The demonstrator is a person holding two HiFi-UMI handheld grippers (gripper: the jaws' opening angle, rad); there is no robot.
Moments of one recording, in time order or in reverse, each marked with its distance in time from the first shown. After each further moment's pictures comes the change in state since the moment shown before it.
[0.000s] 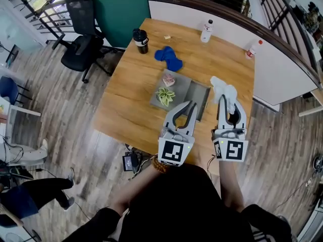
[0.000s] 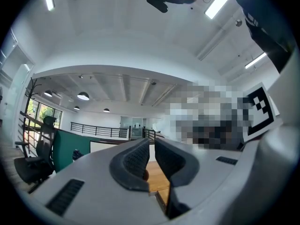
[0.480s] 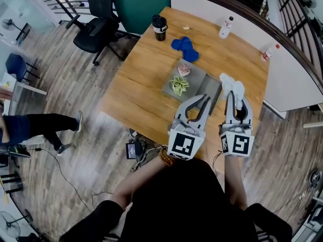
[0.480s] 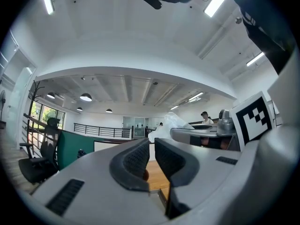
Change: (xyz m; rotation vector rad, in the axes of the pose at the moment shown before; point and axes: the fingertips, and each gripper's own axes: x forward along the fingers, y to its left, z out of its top) left arm -0.014 0.000 0.000 0.016 -0.006 0.036; right arm 0.003 0.023 -0.026 -0.001 0.052 0.083
